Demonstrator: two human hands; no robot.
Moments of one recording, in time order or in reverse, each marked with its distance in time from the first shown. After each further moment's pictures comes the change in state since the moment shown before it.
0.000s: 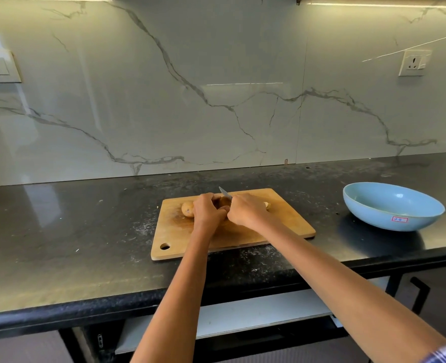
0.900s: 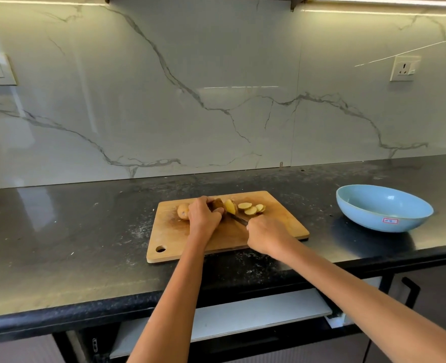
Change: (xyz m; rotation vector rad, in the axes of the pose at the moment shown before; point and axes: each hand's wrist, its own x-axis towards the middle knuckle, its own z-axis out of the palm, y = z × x) left_hand -0.003 0.000 0.003 0.039 0.018 -0.092; right_hand -0.036 0.044 0.003 -0.139 -0.139 -0.034
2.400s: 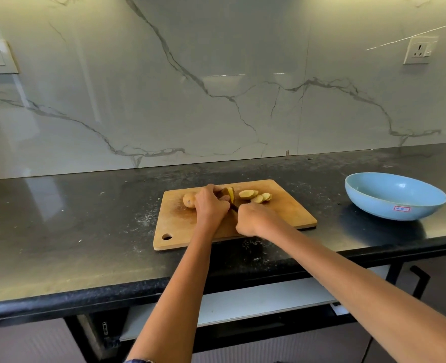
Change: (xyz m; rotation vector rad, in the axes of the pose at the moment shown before) left_hand -0.004 0.003 -0.001 -0.010 0.008 0.015; right_hand 0.009 -0.035 -0.009 0.051 -0.131 0.026
